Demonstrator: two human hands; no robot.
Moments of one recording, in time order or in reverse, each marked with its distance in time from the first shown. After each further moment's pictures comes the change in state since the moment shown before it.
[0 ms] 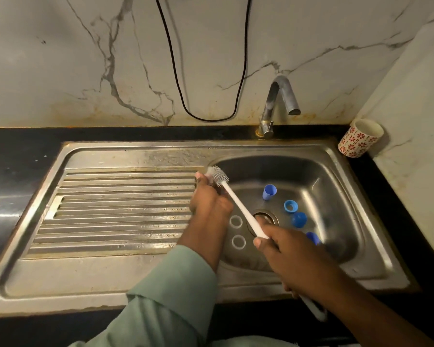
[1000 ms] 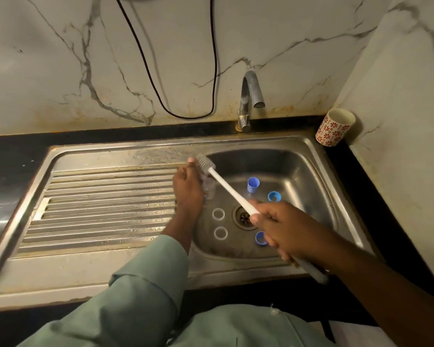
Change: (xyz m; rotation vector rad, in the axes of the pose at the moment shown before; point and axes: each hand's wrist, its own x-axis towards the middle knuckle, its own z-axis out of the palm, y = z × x) left_hand 0.006 -0.015 -0.027 0.959 -0.245 0.823; right_hand -0.011 0.039 -0.046 0.312 -0.120 0.008
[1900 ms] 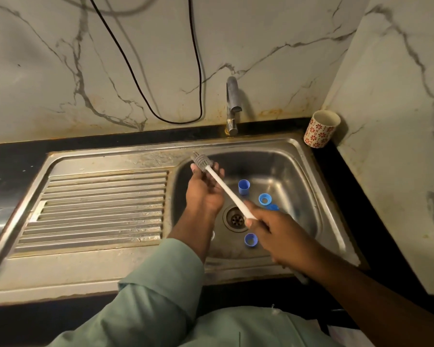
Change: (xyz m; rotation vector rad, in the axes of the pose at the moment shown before) left_hand -0.046 0.051 0.065 -0.963 0.084 -0.704; right_hand -0.008 0.042 -0.019 -0.162 0.145 -0.129
